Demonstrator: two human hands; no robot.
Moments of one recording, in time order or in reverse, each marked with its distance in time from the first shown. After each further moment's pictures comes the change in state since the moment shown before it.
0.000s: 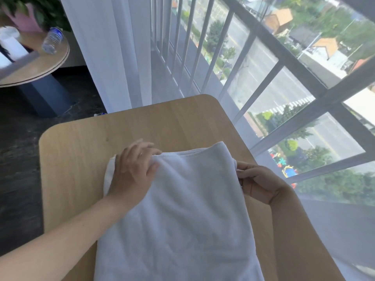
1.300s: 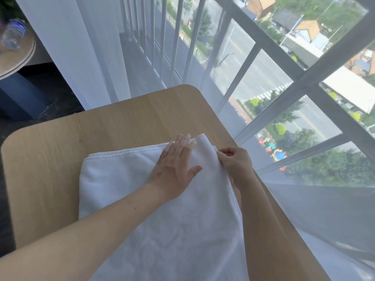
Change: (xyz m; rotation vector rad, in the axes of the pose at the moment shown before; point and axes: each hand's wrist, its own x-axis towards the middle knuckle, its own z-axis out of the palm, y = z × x) left_hand 0.026 0.082 0.075 0.102 -0.379 0.277; right_hand 0.027 0.011 0.023 -0.479 0.982 -0.143
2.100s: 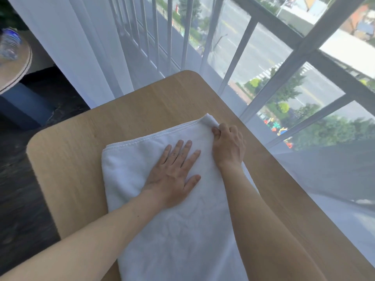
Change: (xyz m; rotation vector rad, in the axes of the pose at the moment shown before) left_hand -0.061 -0.031 0.008 0.260 -0.177 0.139; right_hand -0.033 -0.005 0.056 -0.531 0.337 -0.260
